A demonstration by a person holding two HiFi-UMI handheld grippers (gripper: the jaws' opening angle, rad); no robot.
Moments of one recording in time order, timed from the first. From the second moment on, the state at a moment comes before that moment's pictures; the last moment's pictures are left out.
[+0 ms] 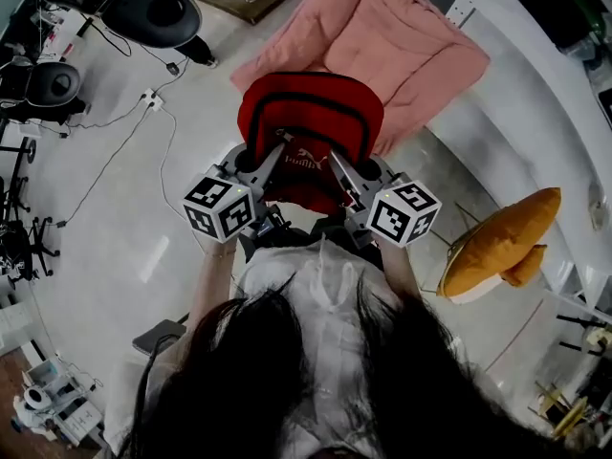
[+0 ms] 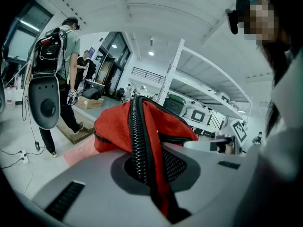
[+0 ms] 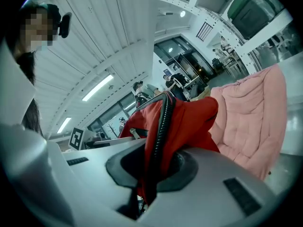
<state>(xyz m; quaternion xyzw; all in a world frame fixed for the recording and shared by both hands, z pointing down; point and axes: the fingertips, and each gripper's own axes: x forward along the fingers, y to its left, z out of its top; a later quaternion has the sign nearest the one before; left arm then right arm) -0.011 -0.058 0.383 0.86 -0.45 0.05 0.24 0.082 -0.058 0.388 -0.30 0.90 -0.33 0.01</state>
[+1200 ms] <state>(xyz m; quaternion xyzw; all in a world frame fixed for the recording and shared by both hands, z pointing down) 0.015 -0.183 0.463 0.86 -0.40 0.09 0.30 0.108 -0.201 0.471 -0.36 0.87 -0.34 -0.06</state>
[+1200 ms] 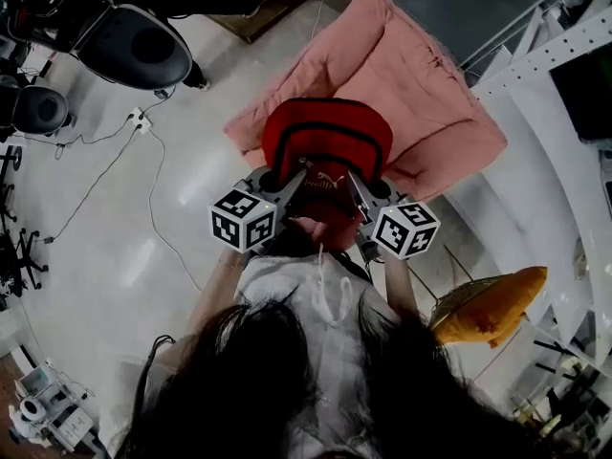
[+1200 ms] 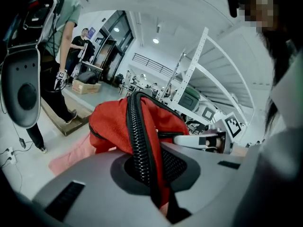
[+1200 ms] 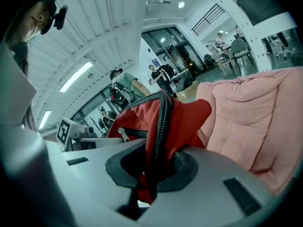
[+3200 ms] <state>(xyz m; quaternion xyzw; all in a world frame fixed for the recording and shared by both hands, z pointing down) -0.045 -0.304 0.831 0.65 -0.44 0.09 0.61 0.056 -0.340 0.808 -0.30 0.72 -0.48 -0.41</state>
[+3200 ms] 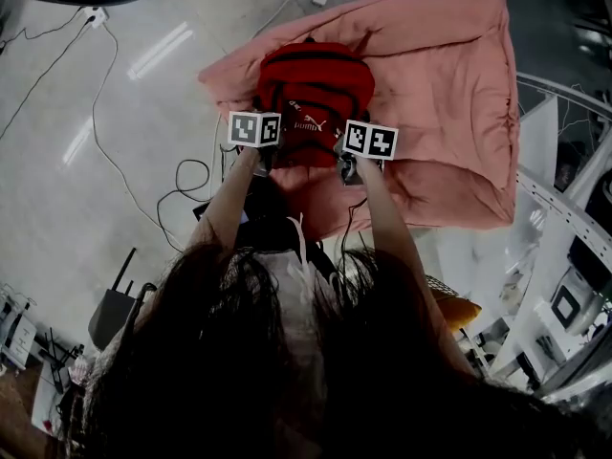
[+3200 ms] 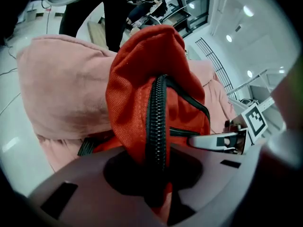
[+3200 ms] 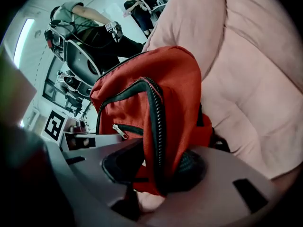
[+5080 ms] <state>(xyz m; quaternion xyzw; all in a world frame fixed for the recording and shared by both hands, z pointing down) 0.013 -0.158 0.517 0.84 -0.43 0.05 0.33 0.120 -0.153 0.495 -0.34 0.89 -0.29 -0.10</state>
